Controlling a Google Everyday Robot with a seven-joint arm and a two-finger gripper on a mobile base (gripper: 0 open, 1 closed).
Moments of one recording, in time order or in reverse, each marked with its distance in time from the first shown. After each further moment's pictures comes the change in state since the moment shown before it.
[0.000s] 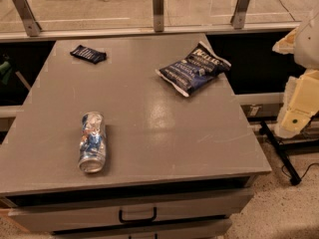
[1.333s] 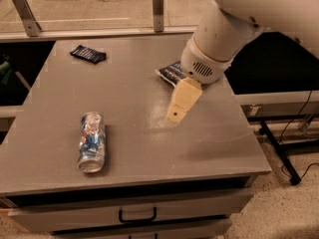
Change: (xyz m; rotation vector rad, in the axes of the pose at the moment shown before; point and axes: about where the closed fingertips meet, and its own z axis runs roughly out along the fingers) arm -0.158 -0.010 0.111 -0.066 -0.159 0.085
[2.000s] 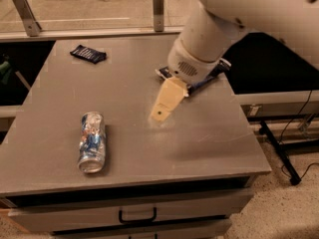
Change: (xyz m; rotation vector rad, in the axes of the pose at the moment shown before) arm -0.023 0.009 0.008 -0.006 -0.022 0.044
